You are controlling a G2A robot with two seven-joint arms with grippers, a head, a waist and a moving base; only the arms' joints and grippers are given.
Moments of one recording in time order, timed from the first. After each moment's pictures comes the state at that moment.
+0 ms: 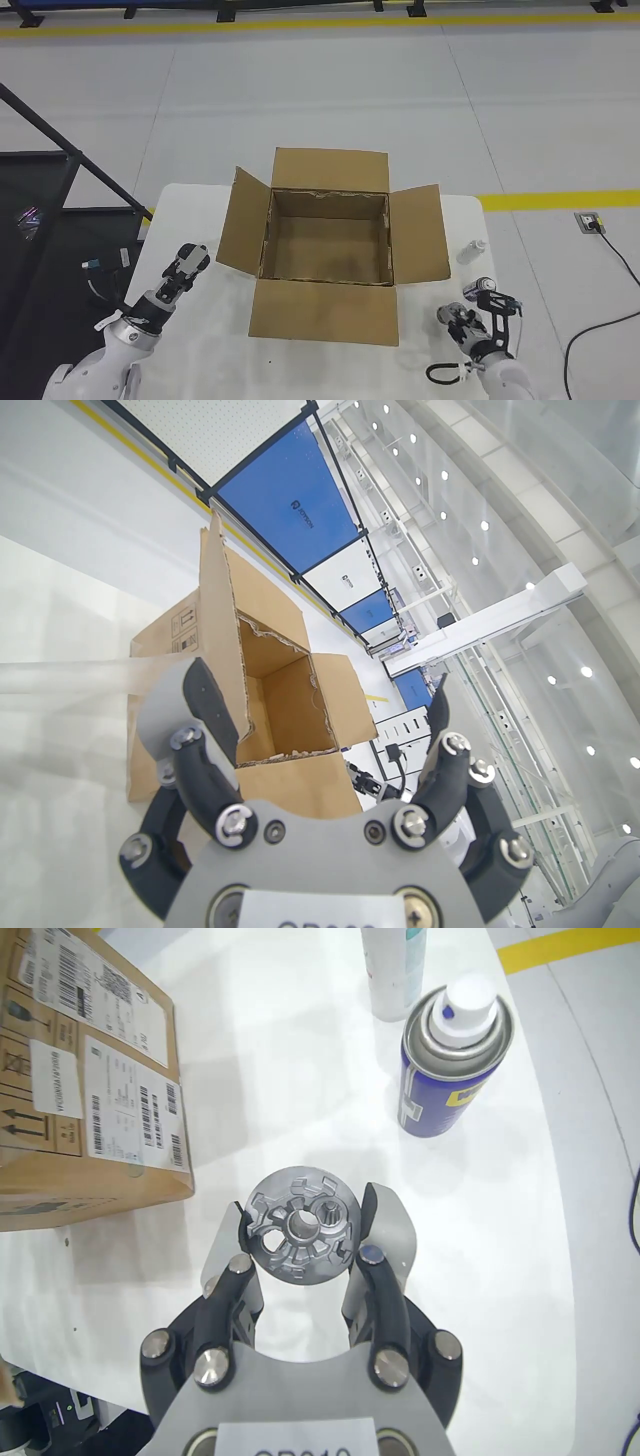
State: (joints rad) left arm 1.46 -1.18 -1.73 -1.89 0.03 -0.35 -0.46; right arm -1.56 -1.43 1.66 -1.87 -1.06 0.10 0.62
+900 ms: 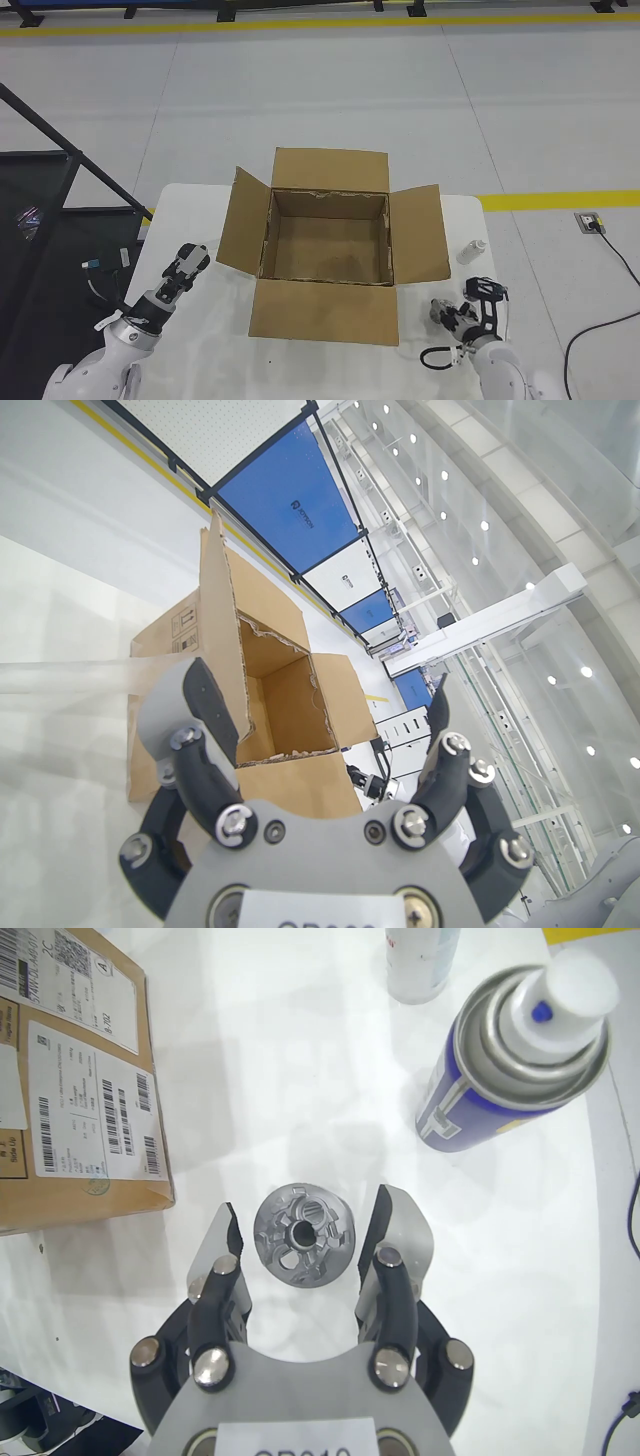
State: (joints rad) left arm 1.46 -1.18 -1.73 -1.89 0.03 -0.35 -0.46; right arm -1.47 -1.41 1.63 -1.81 -1.07 0.12 0.66
